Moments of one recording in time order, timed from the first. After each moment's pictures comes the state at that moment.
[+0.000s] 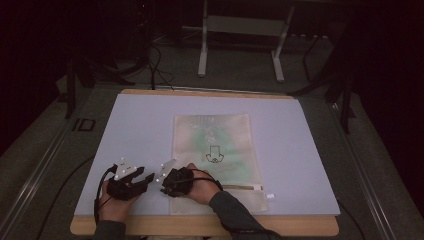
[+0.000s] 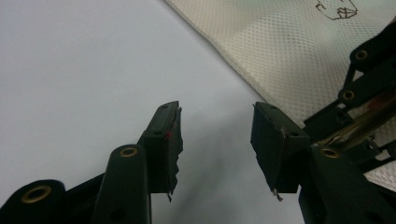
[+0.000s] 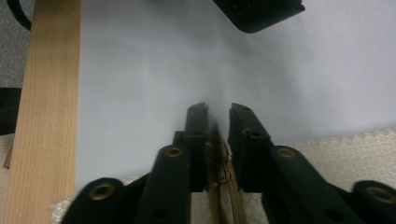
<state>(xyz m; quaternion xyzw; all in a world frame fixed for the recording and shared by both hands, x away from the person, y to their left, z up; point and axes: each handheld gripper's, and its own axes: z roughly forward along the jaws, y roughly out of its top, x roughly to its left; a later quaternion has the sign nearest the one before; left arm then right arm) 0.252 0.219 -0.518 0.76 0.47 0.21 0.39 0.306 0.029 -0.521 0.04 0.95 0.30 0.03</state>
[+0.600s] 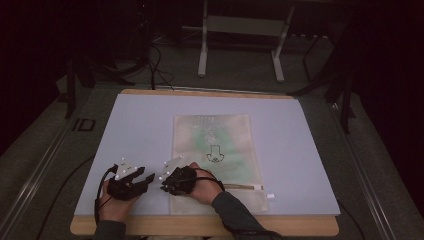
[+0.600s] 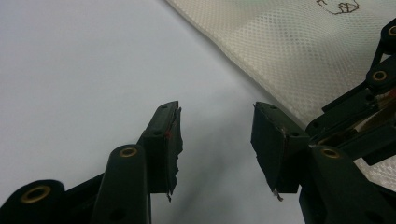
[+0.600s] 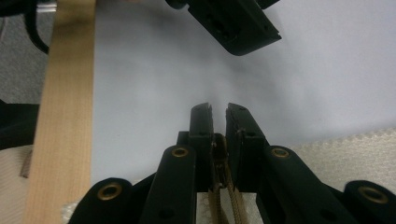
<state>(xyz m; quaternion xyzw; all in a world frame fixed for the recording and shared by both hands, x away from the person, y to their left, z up) 0.252 0.218 -0.519 0.76 0.47 0.21 0.39 0.305 0.021 -0.511 0.04 0.94 0.33 0.03</state>
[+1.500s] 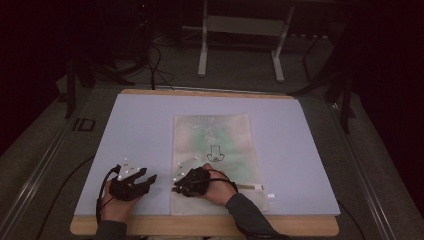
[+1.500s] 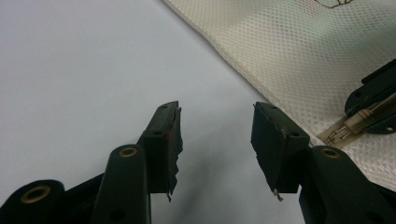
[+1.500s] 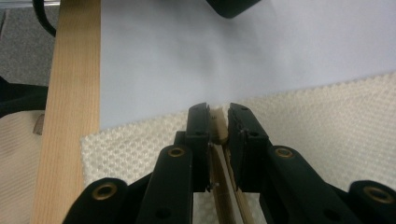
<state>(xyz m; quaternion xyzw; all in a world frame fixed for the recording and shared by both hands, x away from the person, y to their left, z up) 0.253 0.213 -0.520 0.77 0.46 0.20 0.39 0.303 -0.017 -0.508 0.05 0.94 0.33 0.03</state>
